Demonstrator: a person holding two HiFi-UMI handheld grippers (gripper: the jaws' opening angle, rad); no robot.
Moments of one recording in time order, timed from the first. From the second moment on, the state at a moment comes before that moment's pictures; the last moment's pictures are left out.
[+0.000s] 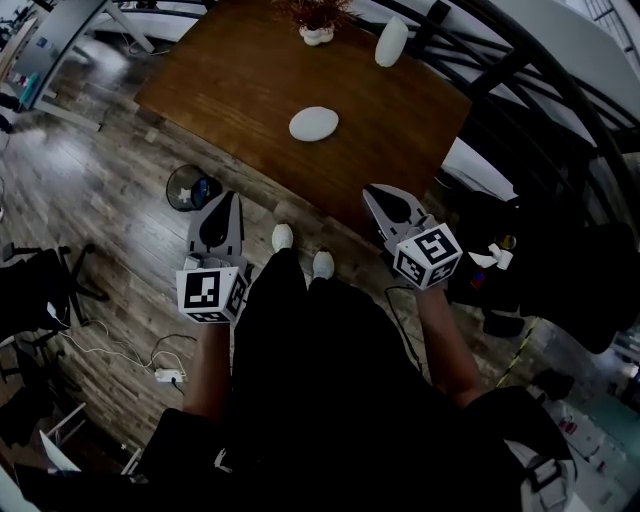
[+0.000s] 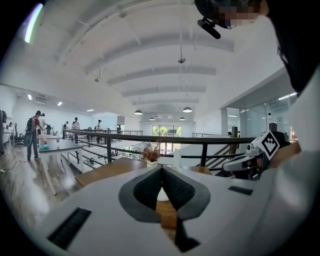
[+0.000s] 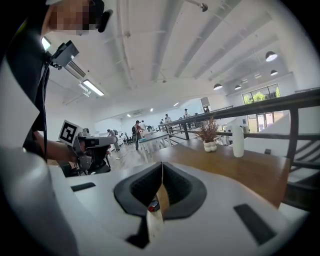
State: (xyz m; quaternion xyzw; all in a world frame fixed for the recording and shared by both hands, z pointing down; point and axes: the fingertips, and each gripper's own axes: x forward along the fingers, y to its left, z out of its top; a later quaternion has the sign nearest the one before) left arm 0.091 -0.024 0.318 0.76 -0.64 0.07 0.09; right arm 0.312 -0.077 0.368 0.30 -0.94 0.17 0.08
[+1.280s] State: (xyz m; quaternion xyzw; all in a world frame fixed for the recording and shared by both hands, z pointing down) left arm -0.005 -0.193 0.343 0.85 -0.51 0.09 0.10; right arm 0.174 -0.198 0.395 0.35 -0.92 0.09 0.16
